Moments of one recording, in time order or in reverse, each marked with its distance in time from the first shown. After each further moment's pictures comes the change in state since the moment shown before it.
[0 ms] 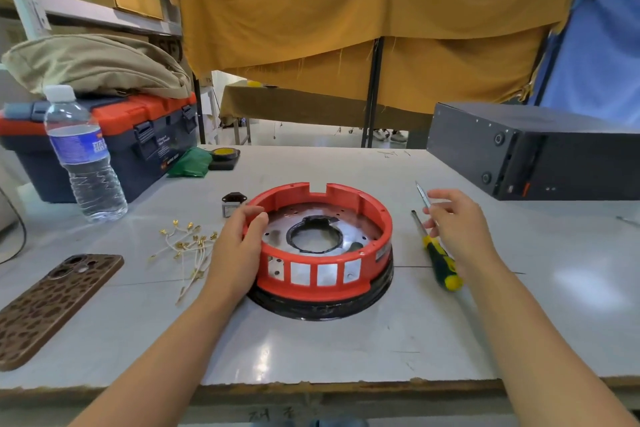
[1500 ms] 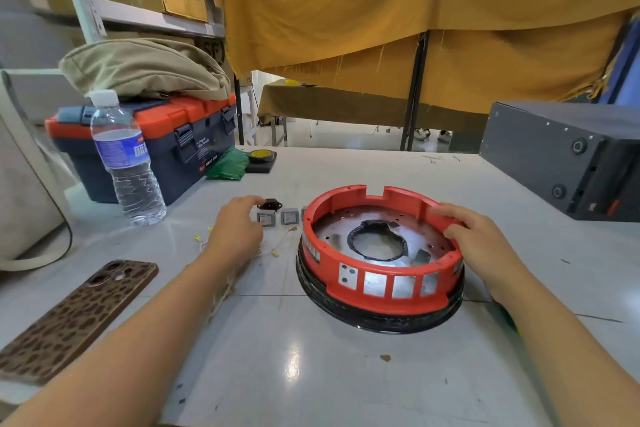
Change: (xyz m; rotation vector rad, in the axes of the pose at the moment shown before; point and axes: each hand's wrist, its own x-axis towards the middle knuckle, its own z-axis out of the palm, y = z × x) left_hand 0.083 -0.019 -0.037 0.668 -0.068 -0.060; right_hand 0.021 0.002 0.038 -0.087 -0.298 -0.066
